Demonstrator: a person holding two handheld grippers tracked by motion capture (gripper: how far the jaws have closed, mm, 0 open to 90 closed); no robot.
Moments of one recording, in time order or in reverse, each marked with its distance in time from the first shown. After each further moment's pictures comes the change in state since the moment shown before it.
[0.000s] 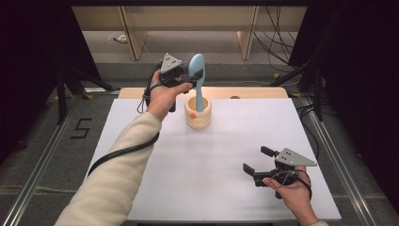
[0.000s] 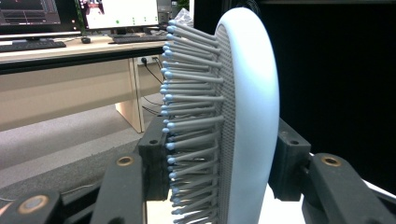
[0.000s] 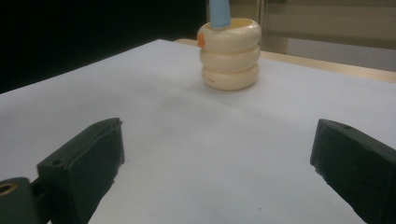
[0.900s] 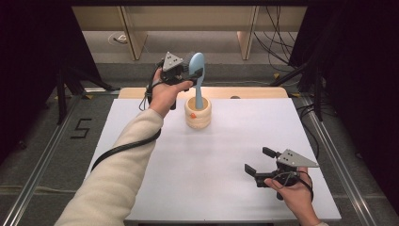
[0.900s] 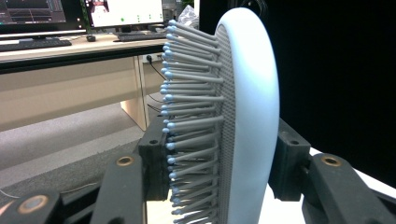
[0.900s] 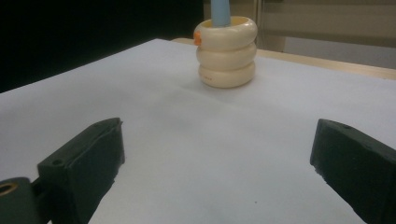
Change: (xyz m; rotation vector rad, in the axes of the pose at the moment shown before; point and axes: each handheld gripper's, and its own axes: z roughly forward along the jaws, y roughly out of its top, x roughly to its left) left arm 0.008 -0.002 0.012 0.006 0.021 0.006; right arm -0.001 -0.003 -0.004 0.001 -0.010 0.006
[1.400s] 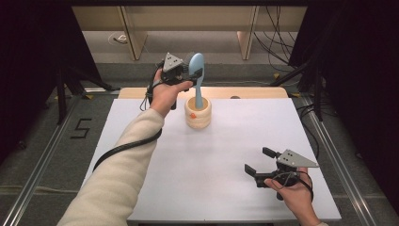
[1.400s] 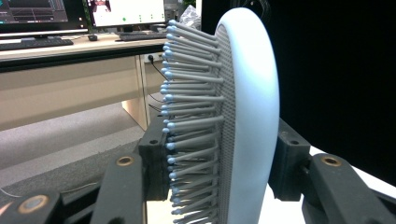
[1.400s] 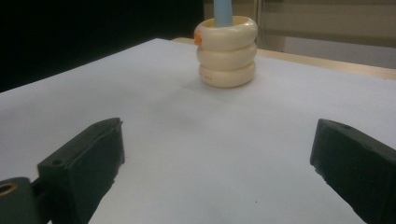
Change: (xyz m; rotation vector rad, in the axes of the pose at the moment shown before) left arm 0.003 -0.006 0.005 -0.002 0.004 -0.004; right arm 0.001 0.000 0.000 0.000 0.000 0.000
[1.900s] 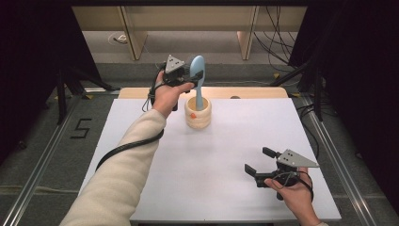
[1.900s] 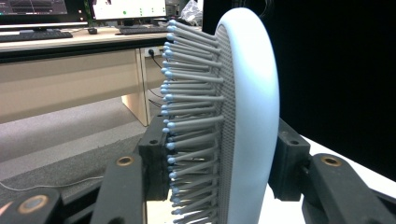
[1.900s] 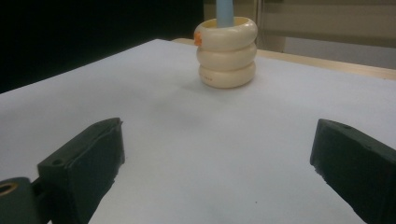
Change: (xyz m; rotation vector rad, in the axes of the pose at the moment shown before) left arm 0.002 -0.009 0.008 0.017 0.005 -0.012; right arm 0.000 0.000 0.000 -0.003 0.001 0.002
